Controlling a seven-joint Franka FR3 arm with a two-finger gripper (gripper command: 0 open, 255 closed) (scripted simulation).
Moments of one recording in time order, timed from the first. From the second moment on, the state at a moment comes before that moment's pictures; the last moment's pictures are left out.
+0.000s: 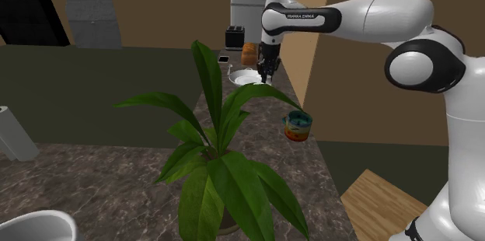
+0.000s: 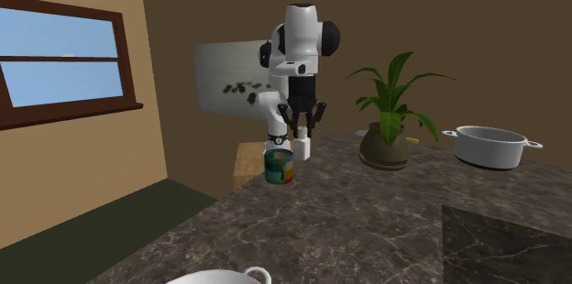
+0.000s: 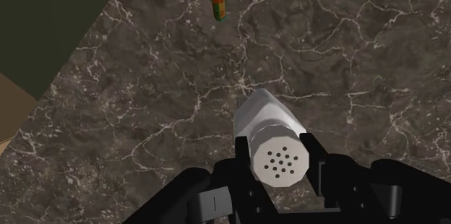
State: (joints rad) arm 0.02 0.47 -0.03 -1.21 0.04 1.70 -0.10
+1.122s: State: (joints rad) arm -0.02 -0.03 -0.07 -1.76 0.02 1.74 -0.18
